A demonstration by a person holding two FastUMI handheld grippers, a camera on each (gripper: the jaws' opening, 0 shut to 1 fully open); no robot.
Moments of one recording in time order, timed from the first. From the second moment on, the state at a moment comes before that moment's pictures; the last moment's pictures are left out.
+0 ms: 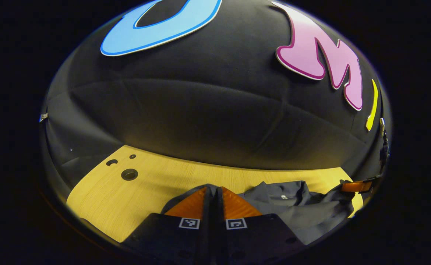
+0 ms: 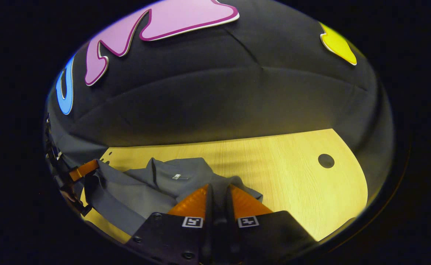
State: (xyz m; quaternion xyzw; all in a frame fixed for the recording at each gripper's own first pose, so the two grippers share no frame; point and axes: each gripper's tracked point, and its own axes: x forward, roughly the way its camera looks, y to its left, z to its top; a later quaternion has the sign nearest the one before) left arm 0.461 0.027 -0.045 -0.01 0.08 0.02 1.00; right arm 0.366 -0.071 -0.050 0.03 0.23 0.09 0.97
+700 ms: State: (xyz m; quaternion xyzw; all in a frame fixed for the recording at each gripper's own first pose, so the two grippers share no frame) left arm 0.365 0.029 0.009 0.05 0.02 0.03 1.00; right arm 0.287 -0.103 0.018 -0.03 0.14 0.02 0.99
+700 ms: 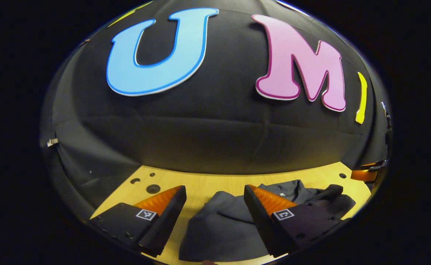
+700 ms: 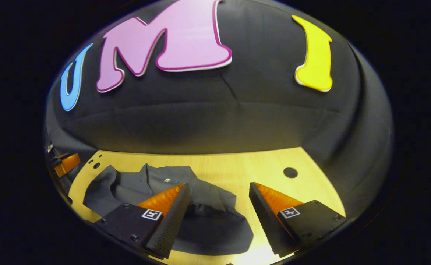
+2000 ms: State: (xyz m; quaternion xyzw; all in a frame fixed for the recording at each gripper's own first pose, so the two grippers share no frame) left arm 0.010 0.063 0.035 0.01 -0.08 0.04 1.00; right arm -0.044 -0.049 0.071 -0.04 0.05 0.03 1.00
